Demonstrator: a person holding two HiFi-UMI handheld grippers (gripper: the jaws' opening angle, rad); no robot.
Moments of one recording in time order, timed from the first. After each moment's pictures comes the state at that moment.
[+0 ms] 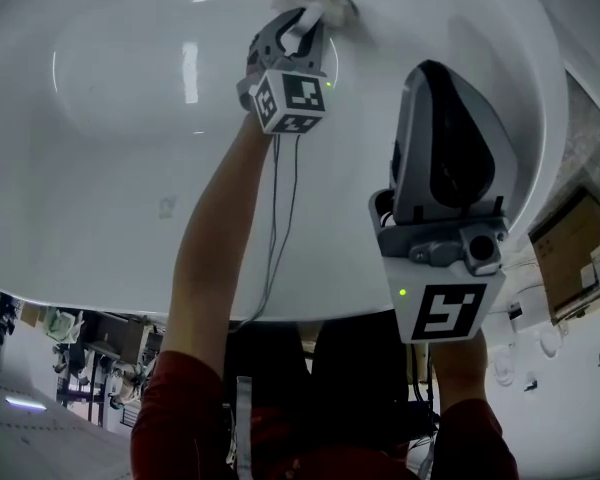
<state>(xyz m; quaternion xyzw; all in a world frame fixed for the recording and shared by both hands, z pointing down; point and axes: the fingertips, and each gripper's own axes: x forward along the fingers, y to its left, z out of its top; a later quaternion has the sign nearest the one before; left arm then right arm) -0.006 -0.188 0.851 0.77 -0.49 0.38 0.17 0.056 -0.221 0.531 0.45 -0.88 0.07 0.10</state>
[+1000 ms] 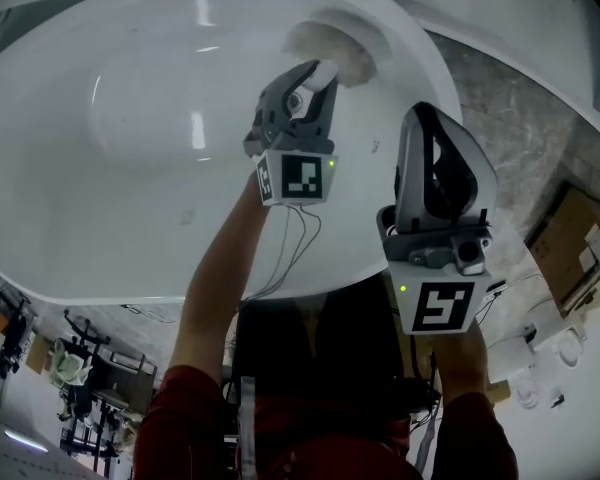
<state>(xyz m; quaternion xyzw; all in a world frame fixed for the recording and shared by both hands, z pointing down) 0.049 -0.189 0.597 0.83 -0.50 0.25 0.06 0.099 -0.191 0.382 0.48 -0.87 -0.02 0.07</state>
